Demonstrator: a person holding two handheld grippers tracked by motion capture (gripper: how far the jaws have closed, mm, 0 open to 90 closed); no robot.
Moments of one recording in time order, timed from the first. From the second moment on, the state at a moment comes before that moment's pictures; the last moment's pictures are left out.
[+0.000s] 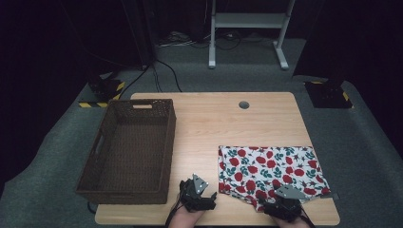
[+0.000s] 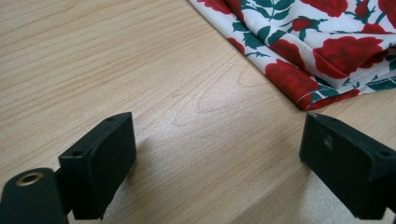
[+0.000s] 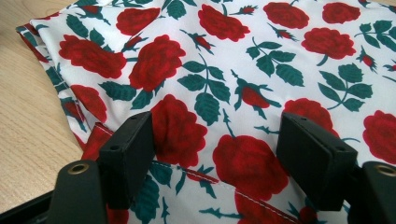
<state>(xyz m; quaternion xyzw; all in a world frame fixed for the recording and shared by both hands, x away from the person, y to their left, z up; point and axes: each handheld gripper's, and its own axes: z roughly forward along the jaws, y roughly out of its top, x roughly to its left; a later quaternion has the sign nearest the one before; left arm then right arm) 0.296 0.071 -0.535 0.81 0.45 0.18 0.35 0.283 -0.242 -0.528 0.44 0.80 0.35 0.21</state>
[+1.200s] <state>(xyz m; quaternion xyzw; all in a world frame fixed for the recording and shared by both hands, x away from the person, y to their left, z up) 0.297 0.067 -0.535 0.81 0.44 0.17 0.33 0.282 -0.244 -0.530 0.44 0.80 0.36 0.21</state>
